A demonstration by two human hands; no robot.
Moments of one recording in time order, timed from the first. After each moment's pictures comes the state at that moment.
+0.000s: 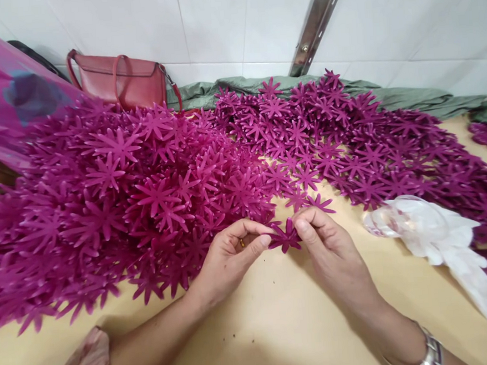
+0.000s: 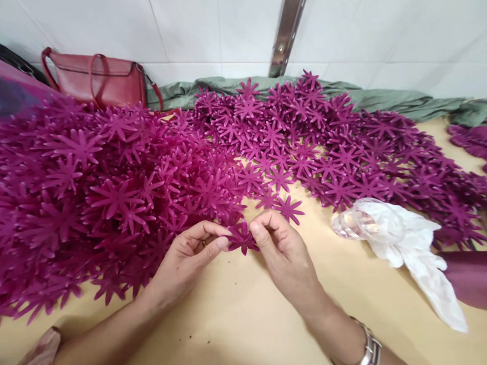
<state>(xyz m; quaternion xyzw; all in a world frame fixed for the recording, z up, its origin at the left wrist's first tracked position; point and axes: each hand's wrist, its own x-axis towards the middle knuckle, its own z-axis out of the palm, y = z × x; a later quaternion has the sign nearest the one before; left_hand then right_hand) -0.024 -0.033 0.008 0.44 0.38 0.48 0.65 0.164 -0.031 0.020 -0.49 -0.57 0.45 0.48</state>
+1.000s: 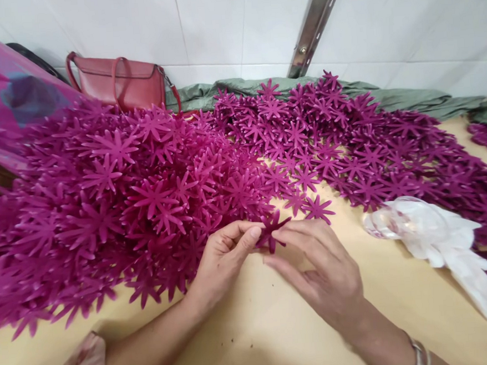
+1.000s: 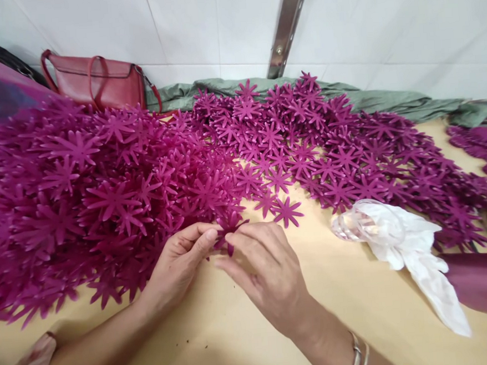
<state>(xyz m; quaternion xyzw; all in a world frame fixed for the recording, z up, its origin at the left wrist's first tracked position) -0.024 -0.033 0.009 0.41 0.40 0.49 0.66 0.155 -0.040 0.019 -0.40 -0.81 0.04 0.43</state>
